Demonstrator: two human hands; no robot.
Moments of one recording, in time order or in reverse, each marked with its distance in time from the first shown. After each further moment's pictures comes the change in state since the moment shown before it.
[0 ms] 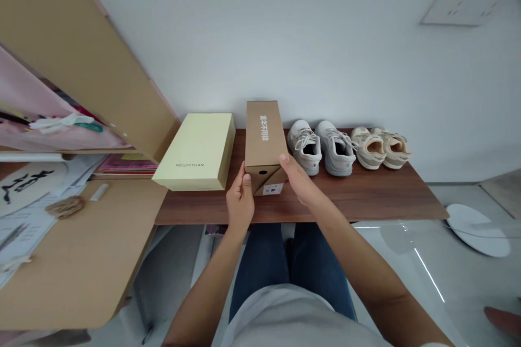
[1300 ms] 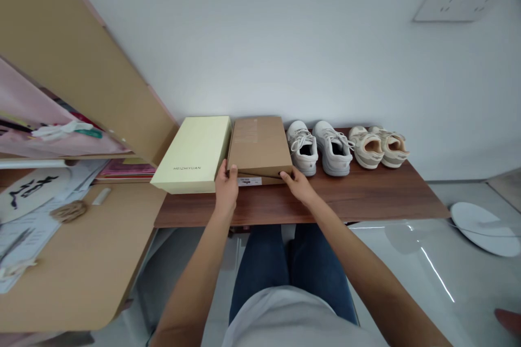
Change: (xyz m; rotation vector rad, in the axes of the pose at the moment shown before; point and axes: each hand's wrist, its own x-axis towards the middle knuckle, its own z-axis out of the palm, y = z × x) left_hand 0.057 -0.050 -0.009 0.005 0.101 -0.130; right_hand 0.020 0.080 -0.041 -0.137 0.060 -0.145
